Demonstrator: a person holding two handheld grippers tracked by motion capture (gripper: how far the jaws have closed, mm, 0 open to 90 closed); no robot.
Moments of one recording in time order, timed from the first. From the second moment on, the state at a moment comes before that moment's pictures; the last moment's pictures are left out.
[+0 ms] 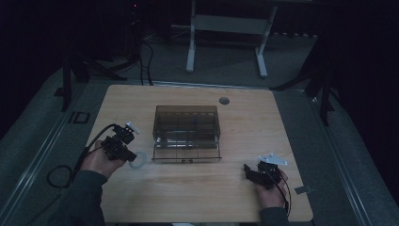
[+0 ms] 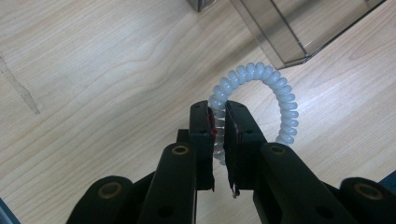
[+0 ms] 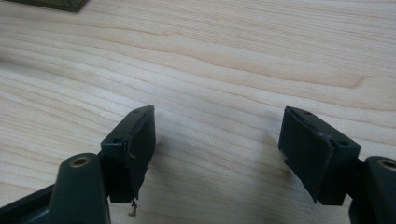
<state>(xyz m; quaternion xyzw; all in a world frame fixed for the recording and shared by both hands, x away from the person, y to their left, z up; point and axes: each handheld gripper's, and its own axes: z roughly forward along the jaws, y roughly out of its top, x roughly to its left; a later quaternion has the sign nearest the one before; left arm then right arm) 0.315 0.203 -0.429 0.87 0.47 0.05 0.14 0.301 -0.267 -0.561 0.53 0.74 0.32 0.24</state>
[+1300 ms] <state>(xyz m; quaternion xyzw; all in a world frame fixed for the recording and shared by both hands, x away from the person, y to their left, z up) 0.324 0.176 -0.423 0.88 0.45 0.06 0.15 0.301 -0.267 -0.561 0.53 0.74 0.32 0.24</state>
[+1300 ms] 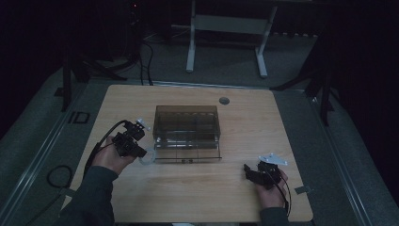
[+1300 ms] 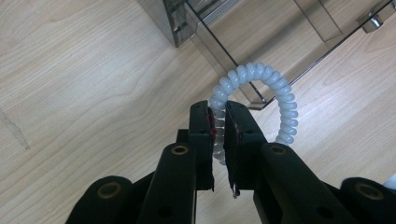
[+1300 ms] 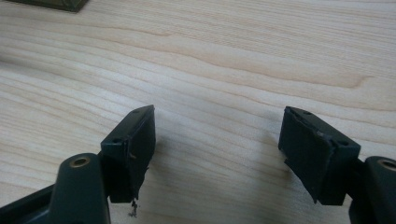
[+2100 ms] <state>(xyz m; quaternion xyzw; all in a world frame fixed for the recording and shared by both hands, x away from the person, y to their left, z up) 0.332 0.158 -0.418 0.88 0.44 0.06 0.16 0.301 -0.267 -0.561 0.53 0.74 0.32 0.24</state>
